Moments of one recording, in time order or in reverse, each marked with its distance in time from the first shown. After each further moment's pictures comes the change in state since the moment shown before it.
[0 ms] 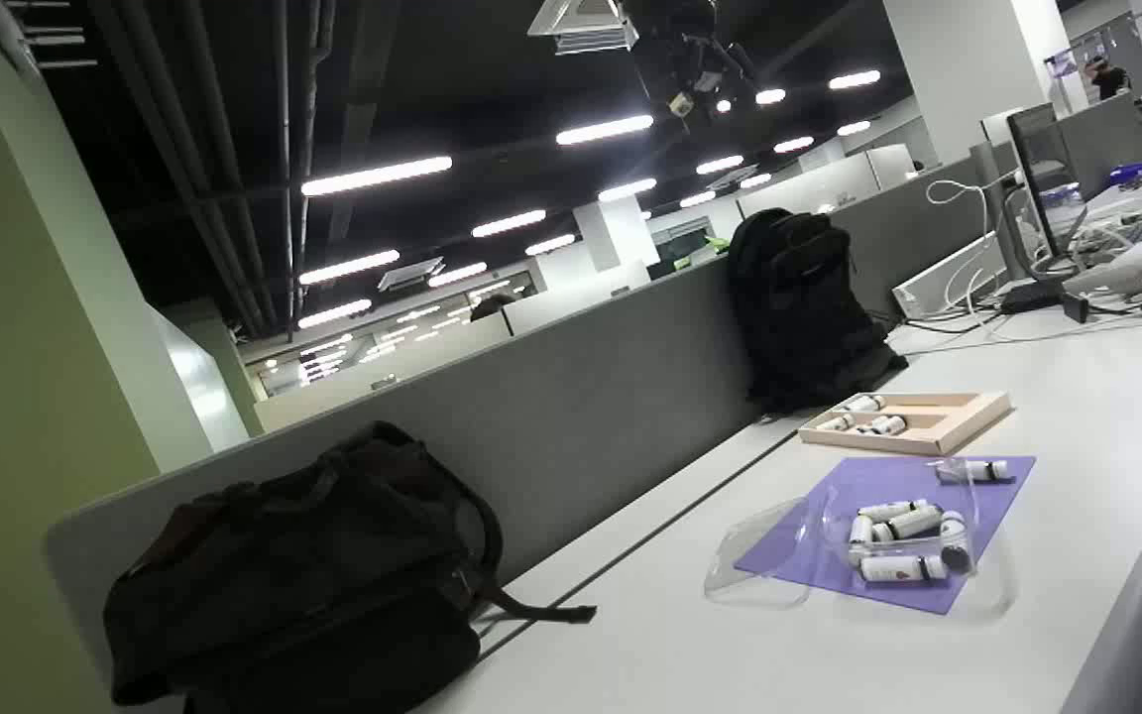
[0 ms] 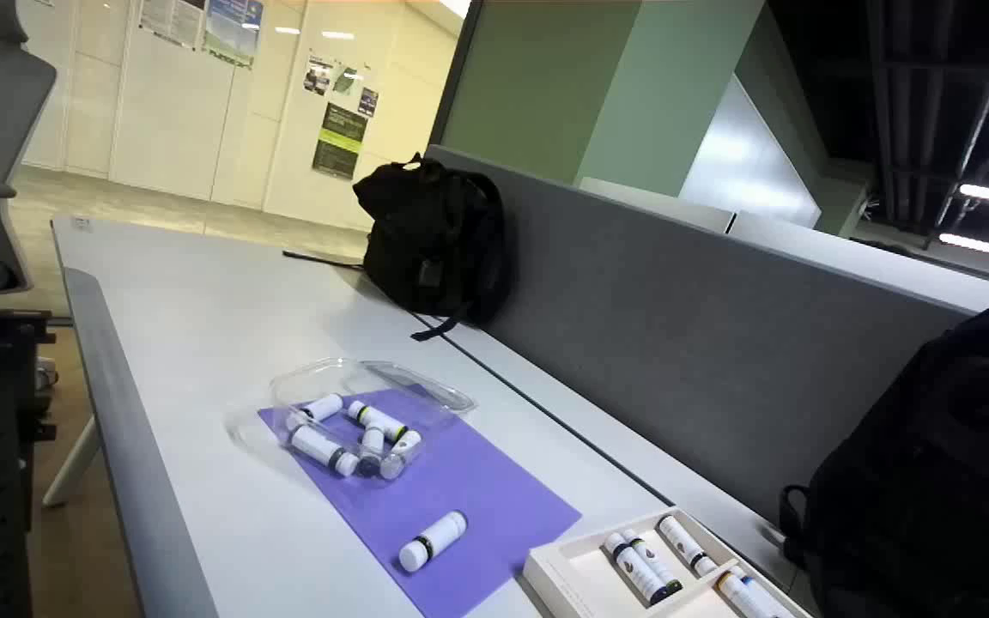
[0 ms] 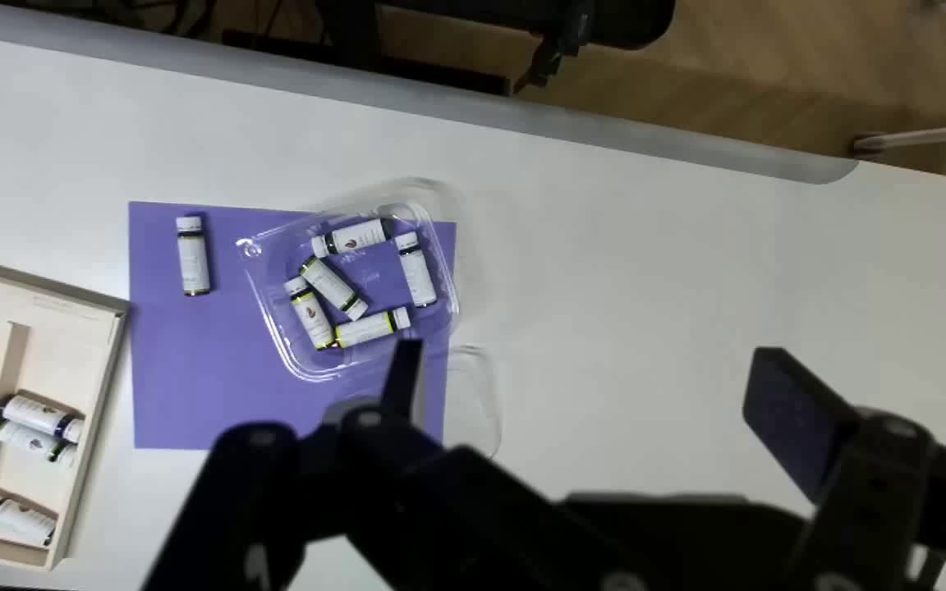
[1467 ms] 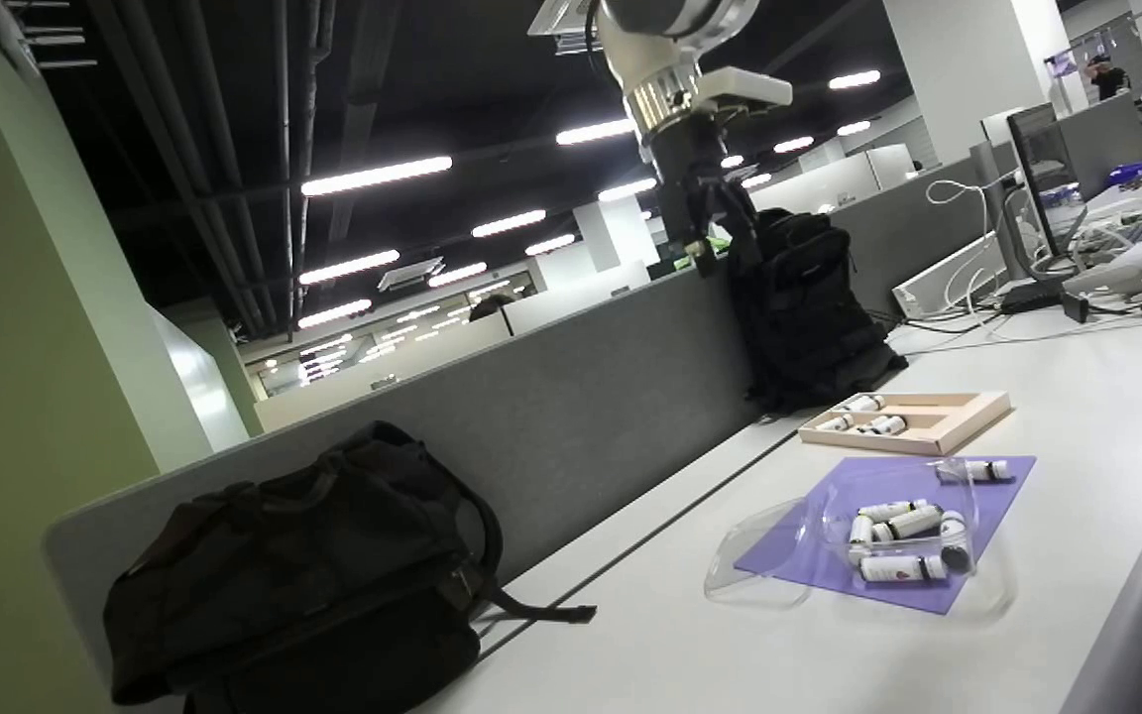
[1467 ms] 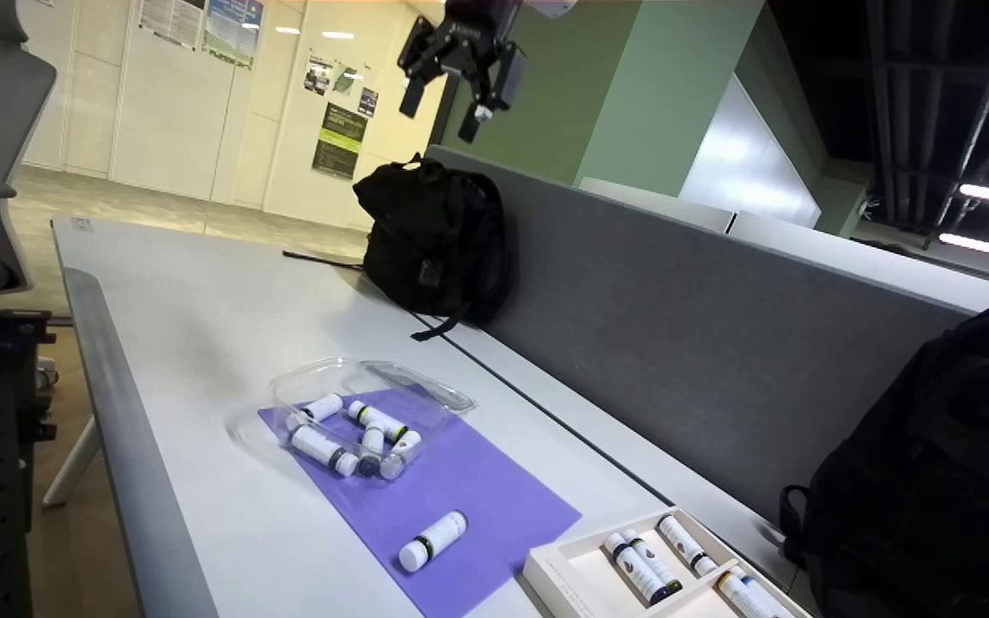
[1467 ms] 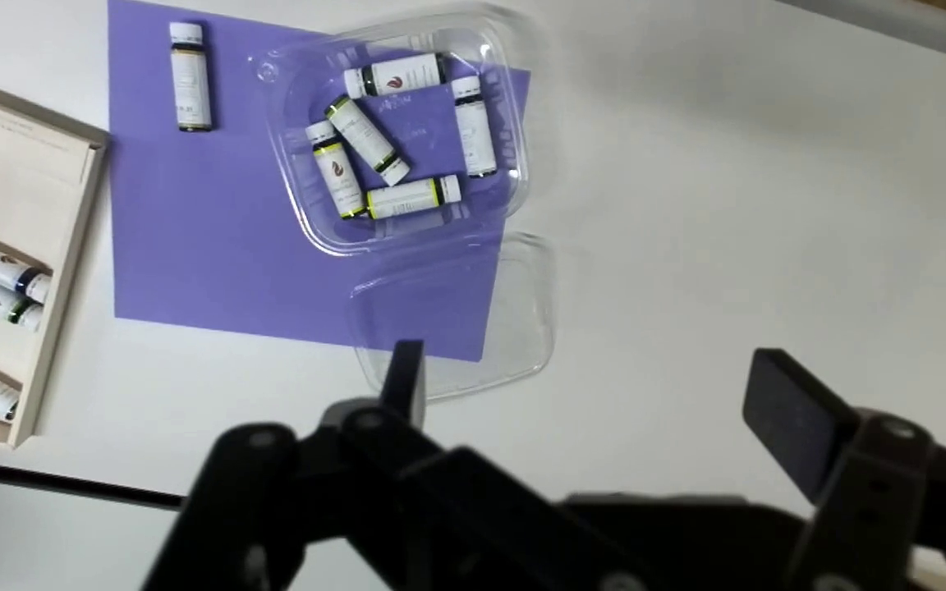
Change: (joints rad) arm -0.019 0.142 -0.011 -0.178 -0.064 0.453 -0.144
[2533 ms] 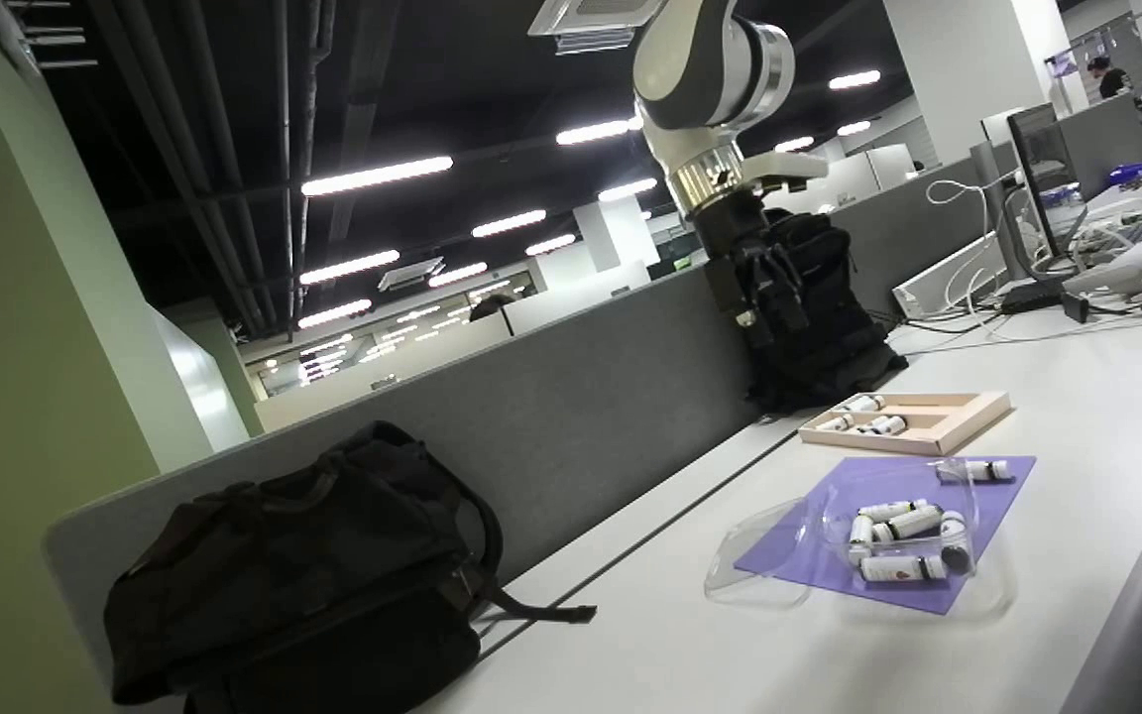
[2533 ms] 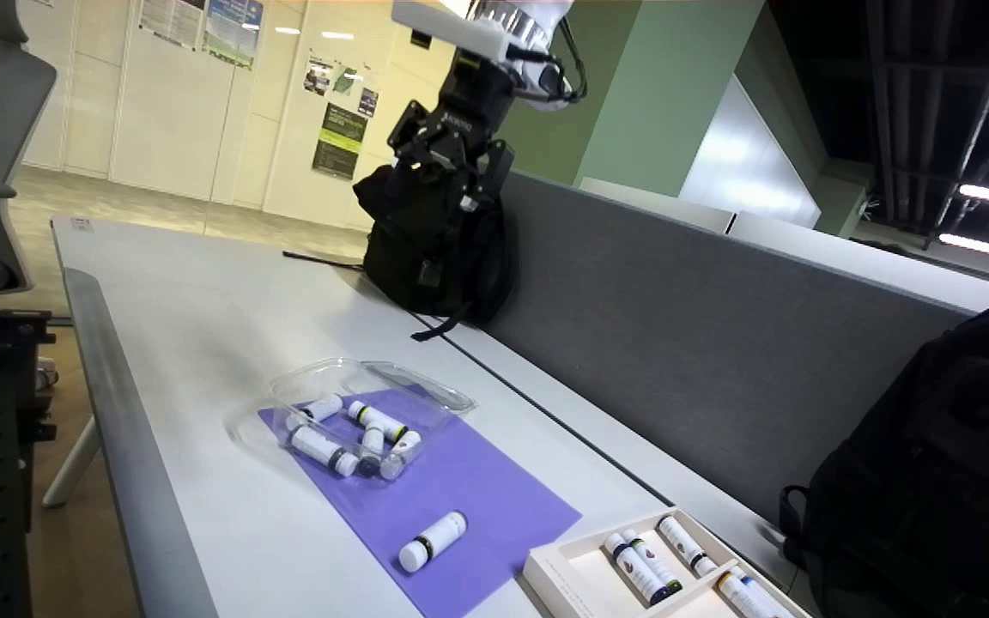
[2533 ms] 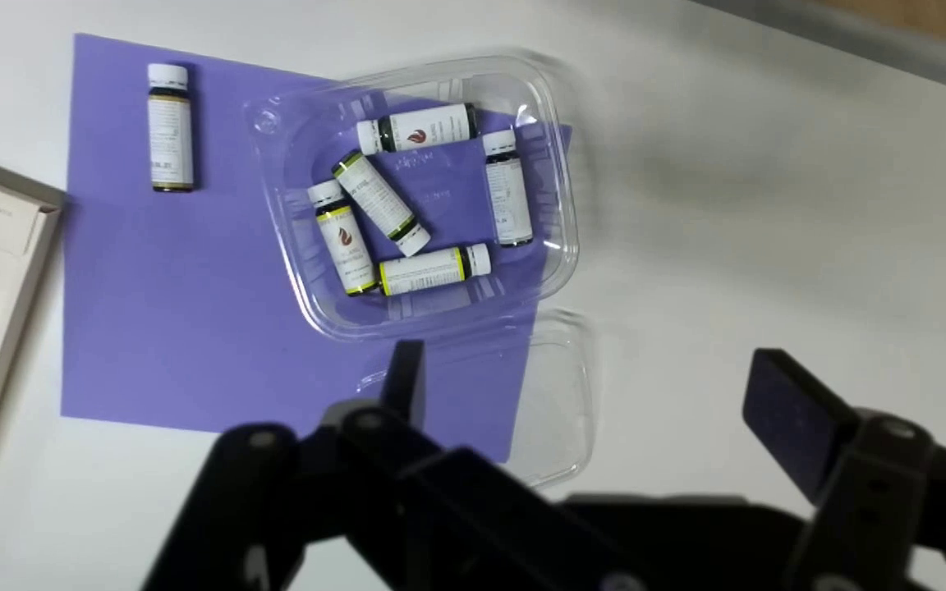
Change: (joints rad) arm -0.025 0.130 -0.032 -0.082 0.026 0.112 -0.094
